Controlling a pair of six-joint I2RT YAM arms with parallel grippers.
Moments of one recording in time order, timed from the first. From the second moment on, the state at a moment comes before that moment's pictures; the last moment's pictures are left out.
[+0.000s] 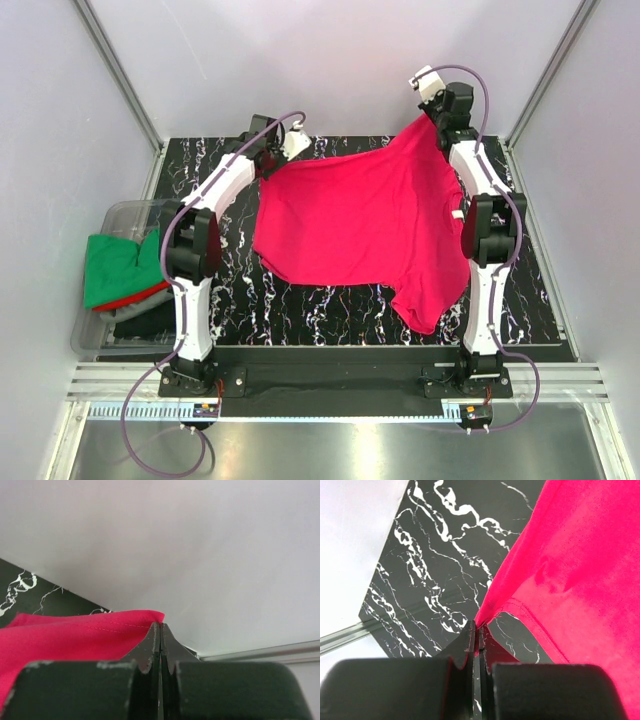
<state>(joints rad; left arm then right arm) -0.30 2.13 1.89 -0.56 -0.06 0.73 0.06 2.29 2.08 0.02 0.02 -0.69</state>
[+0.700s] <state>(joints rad) -0.30 2.20 2.00 -0.41 -0.11 0.67 0.02 2.34 2.10 0.03 0.13 -0.69</state>
